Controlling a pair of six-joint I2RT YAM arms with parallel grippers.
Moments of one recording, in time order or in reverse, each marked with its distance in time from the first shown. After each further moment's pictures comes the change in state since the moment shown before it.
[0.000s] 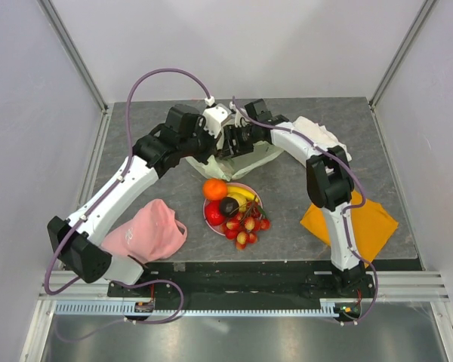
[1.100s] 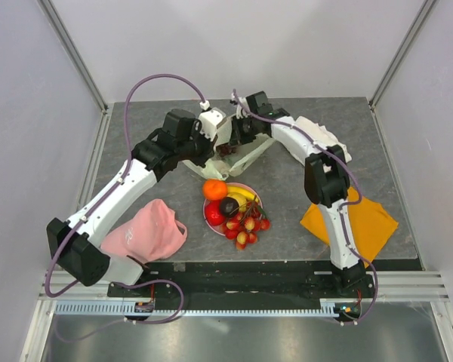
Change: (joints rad) left arm 0.026 -0.031 -0.090 0.048 0.034 -0.026; right arm -0.005 0.127 0.176 -0.021 0.160 -0.047
